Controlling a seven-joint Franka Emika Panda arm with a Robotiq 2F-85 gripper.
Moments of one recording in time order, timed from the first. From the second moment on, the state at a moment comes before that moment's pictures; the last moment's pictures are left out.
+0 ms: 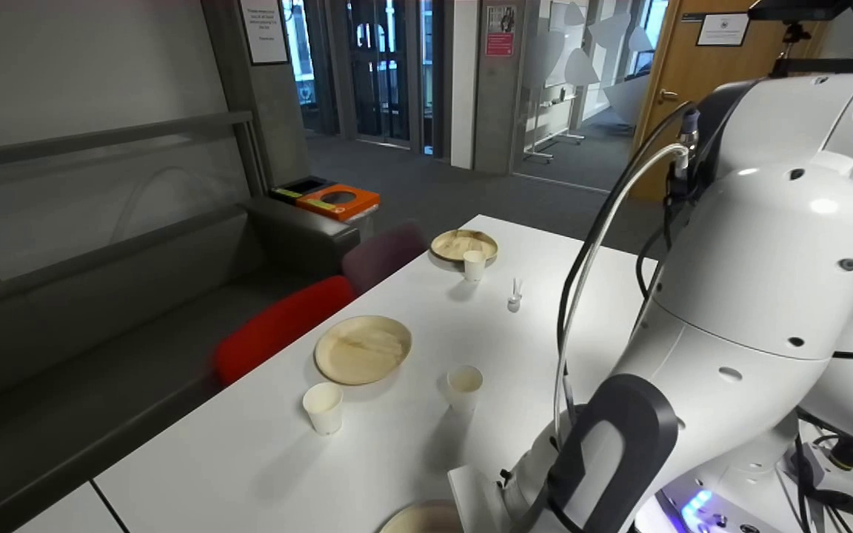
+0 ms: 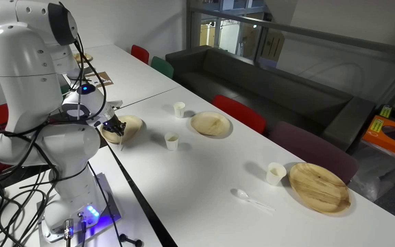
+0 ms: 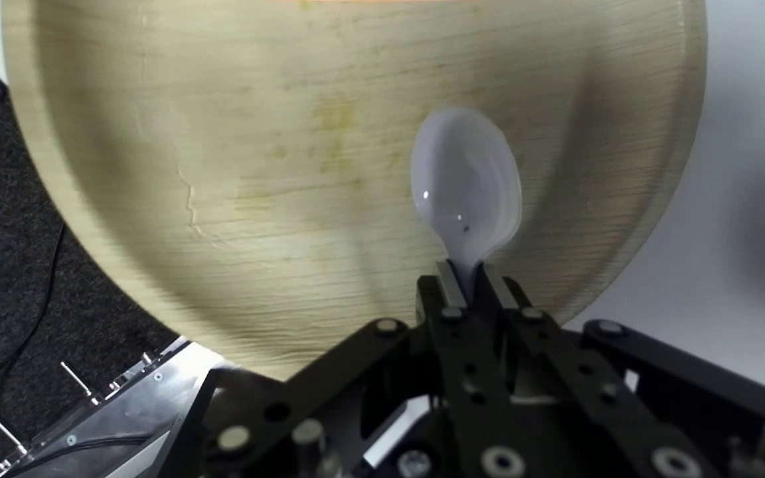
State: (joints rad) arm 1.04 0.31 0.23 -2.59 1.76 3.45 1.62
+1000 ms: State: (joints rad) arm 1.68 0.22 -0.38 -2.59 1.94 3.45 1.39
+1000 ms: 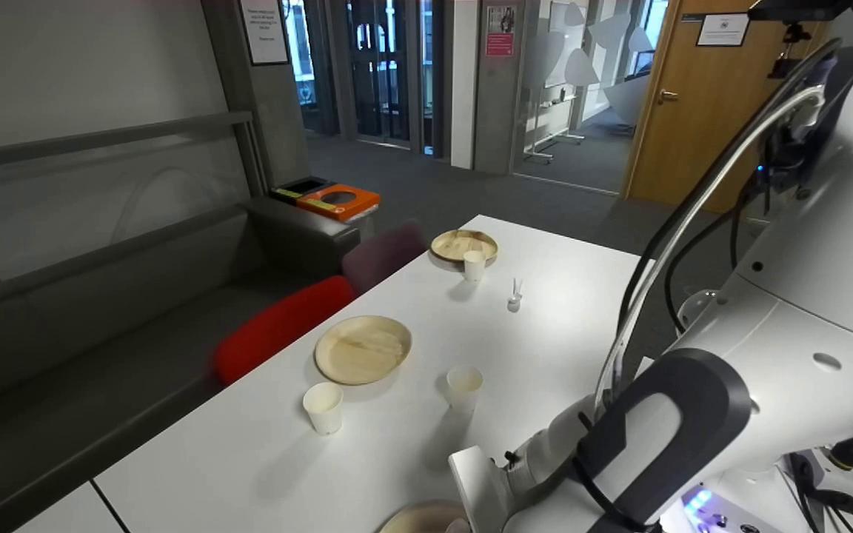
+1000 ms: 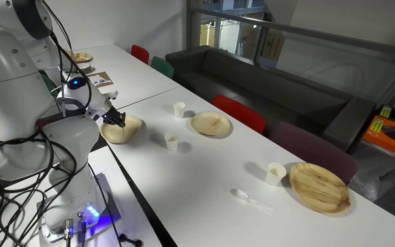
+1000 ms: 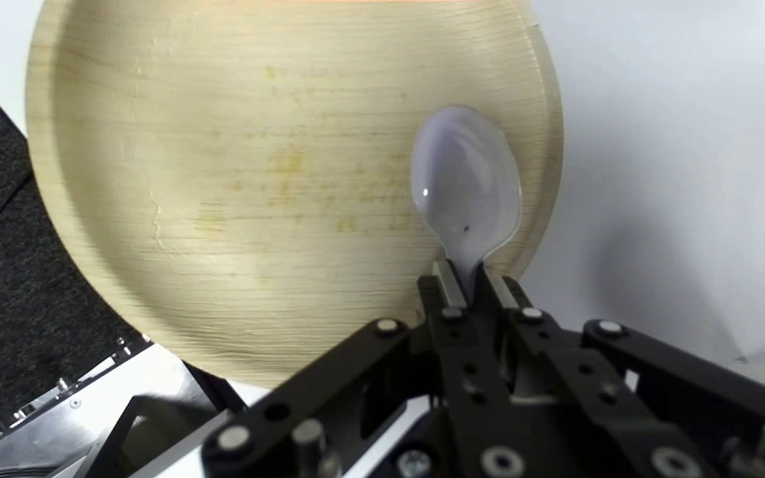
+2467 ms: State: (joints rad) arm 1.53 0.01 -0.46 -2.44 2.62 3.41 1.17
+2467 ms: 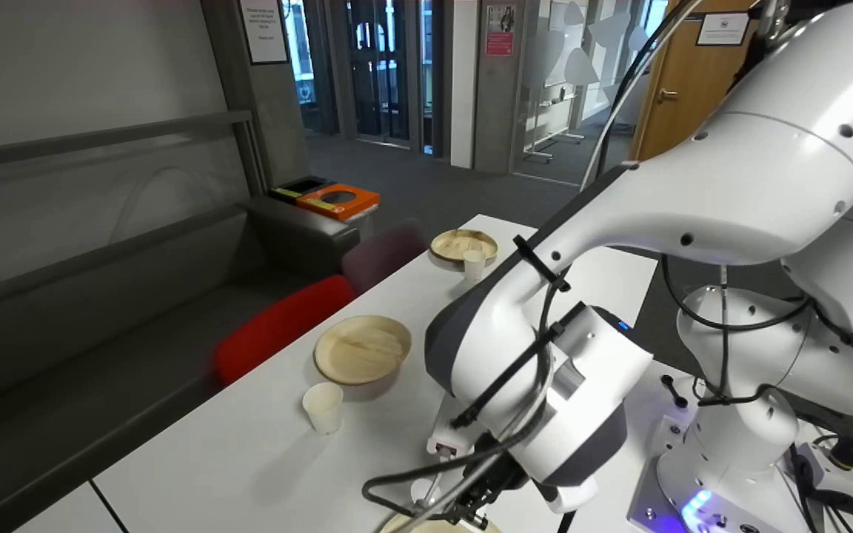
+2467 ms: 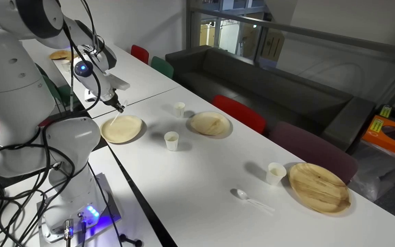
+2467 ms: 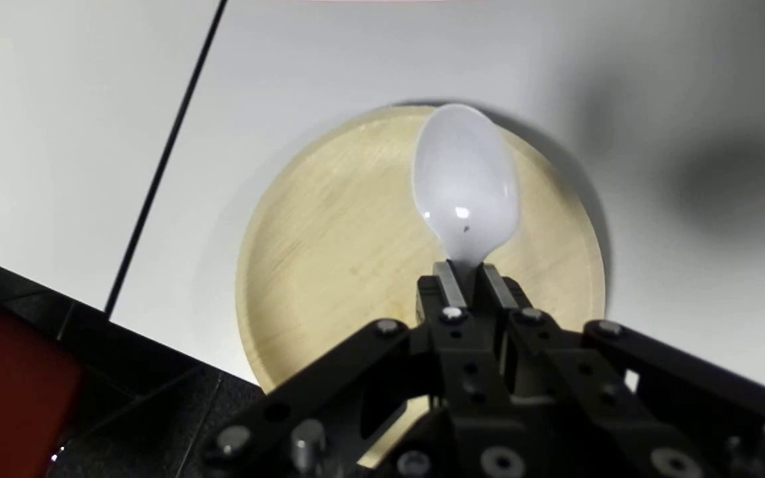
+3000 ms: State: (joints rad) arm 1.17 0.19 0.09 -2.58 2.51 3.11 1.37
